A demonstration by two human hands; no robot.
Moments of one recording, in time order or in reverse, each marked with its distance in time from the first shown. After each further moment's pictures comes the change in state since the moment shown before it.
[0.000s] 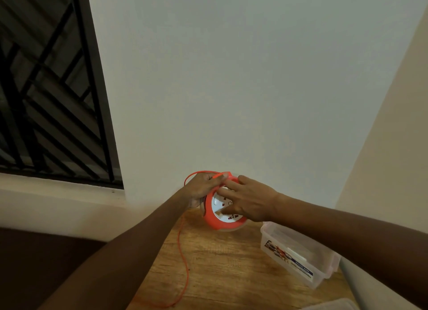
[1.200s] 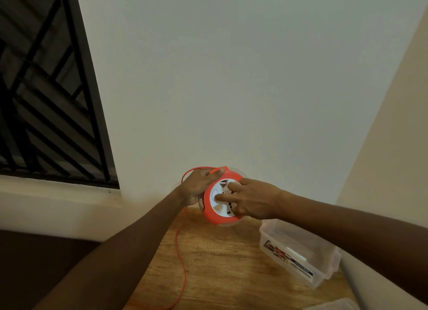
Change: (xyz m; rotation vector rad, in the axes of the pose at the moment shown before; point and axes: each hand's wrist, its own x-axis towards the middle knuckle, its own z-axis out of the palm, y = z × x) left_hand 0.018 0.002 -0.004 -0.022 0.014 0.009; right_hand -0.002 0.015 0.026 0.077 0.081 -0.085
